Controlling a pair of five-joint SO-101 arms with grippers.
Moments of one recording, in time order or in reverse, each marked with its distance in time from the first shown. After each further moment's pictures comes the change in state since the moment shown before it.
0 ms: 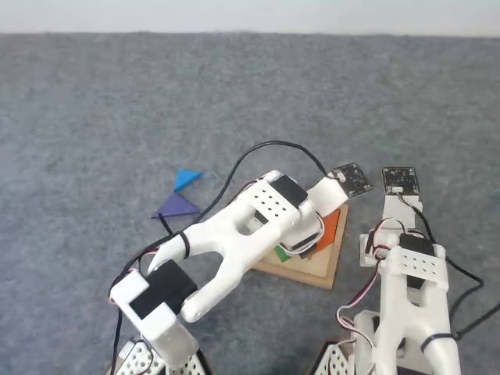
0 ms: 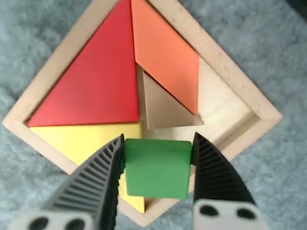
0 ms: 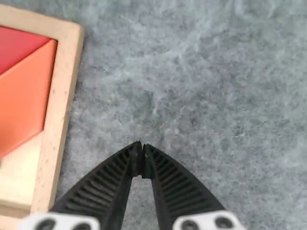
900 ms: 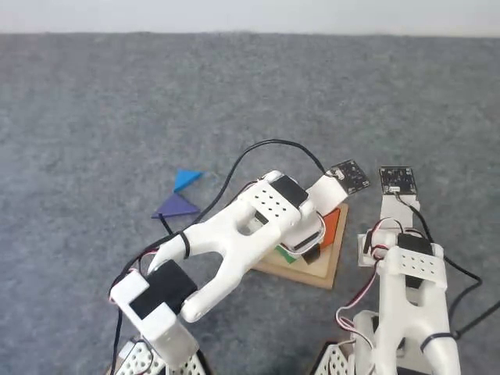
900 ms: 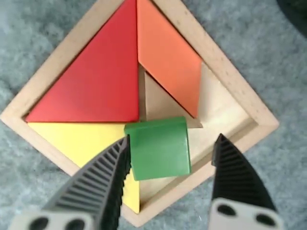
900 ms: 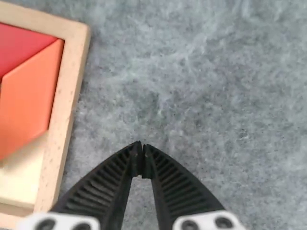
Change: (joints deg) left arm 0.0 0.0 0.0 0.0 3.1; right arm -1.0 0.0 0.0 0.0 0.0
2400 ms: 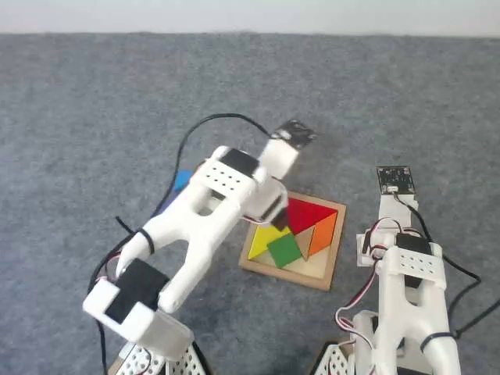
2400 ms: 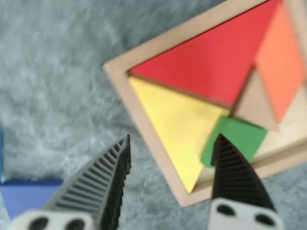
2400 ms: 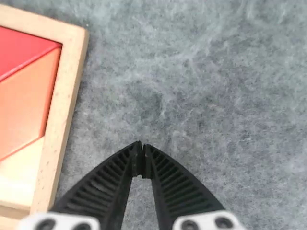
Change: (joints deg) left arm -15.5 -5.8 3.9 1.0 2.8; right arm -0.7 0.0 0.0 0.0 0.0
